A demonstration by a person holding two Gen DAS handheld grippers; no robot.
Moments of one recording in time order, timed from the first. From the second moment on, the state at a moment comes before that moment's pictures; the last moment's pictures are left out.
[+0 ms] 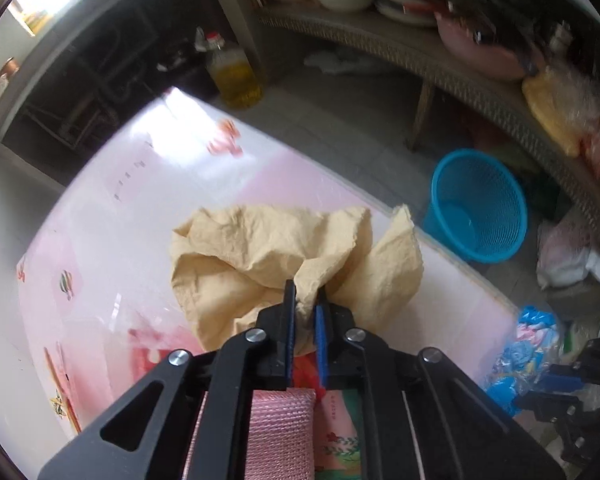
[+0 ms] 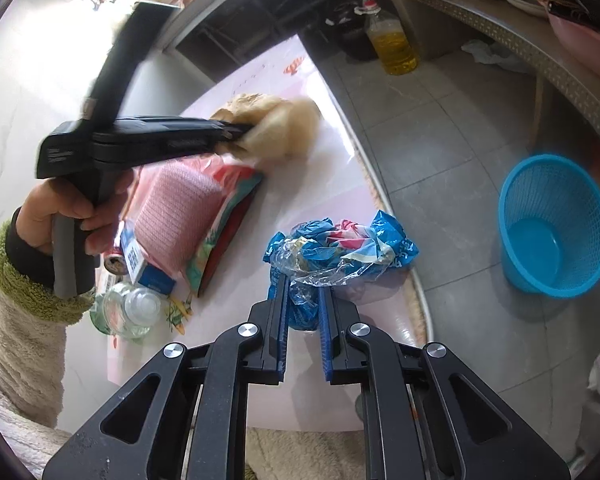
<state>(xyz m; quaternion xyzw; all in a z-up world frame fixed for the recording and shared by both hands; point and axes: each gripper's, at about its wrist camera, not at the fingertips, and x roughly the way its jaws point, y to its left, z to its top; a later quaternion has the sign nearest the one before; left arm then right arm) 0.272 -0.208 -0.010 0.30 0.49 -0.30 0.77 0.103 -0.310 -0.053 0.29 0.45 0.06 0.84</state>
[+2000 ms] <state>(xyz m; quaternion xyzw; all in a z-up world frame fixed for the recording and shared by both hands) 0.267 -0.328 0.042 0.04 0.55 -0.43 0.71 0.089 -0.522 -0.184 0.39 0.44 -0.23 0.77</state>
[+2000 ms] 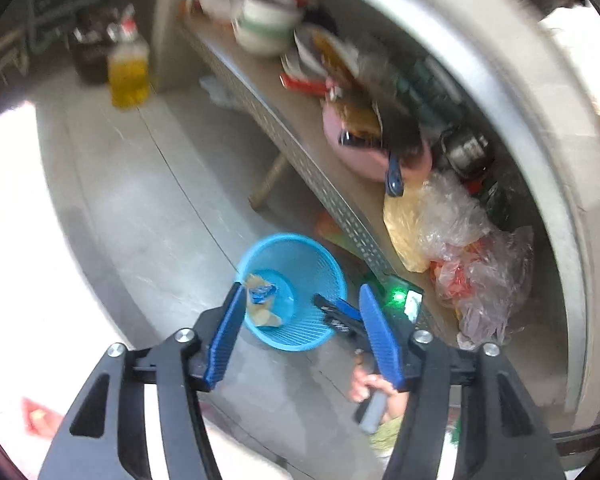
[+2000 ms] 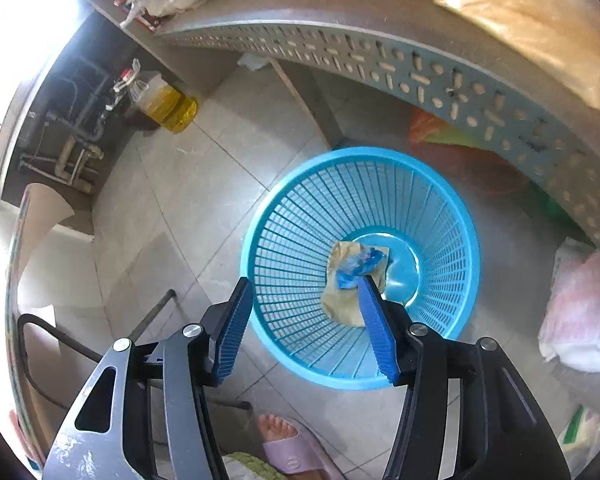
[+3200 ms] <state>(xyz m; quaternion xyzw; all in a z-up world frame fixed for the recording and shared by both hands) 0.110 0.088 0.050 -0.07 0.38 -0.22 0.89 0.211 -0.211 -0.012 0.38 0.52 0.13 0.76</state>
